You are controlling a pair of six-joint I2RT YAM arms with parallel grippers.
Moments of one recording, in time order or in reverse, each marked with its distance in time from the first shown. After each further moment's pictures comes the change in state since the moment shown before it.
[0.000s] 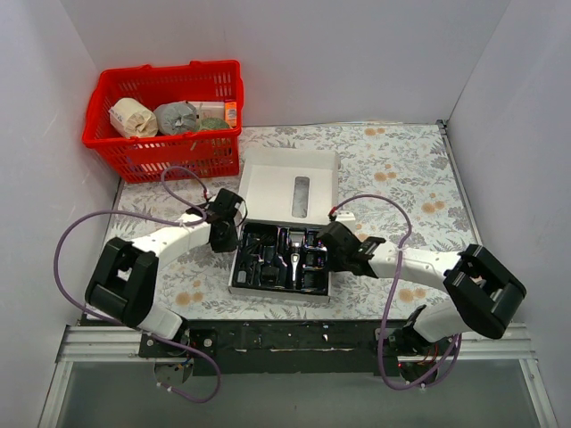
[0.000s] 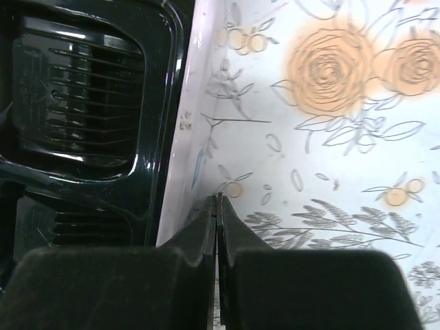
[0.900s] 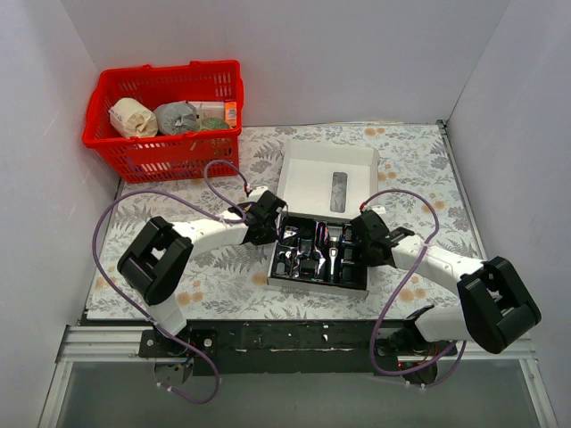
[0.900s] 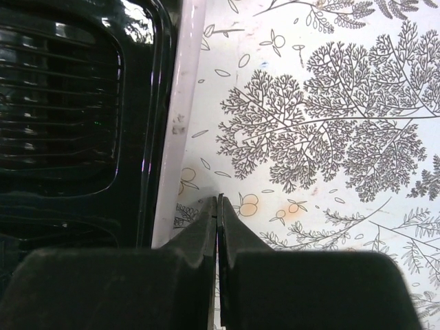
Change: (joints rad) left arm -0.261 0.243 0.164 0.232 -0.084 -0.146; right arm -0.313 -0.102 -0.042 -0.190 0.053 -0.301
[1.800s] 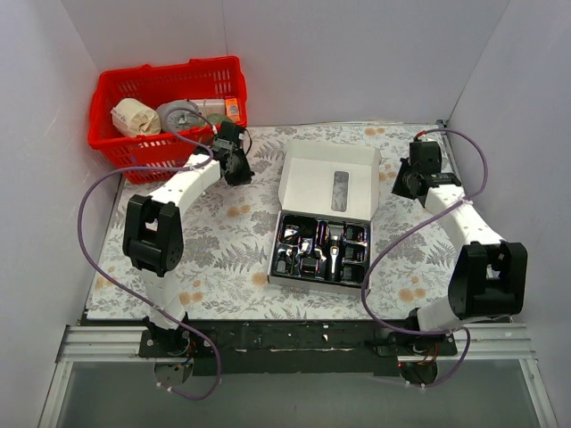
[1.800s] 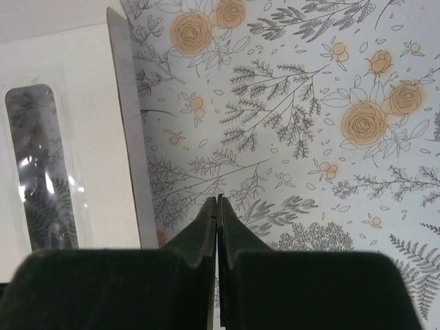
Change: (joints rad) left arm 0.390 0.174 0.542 -0.264 0.185 0.178; right arm -0.482 0.129 0.472 0.033 -0.252 -0.059
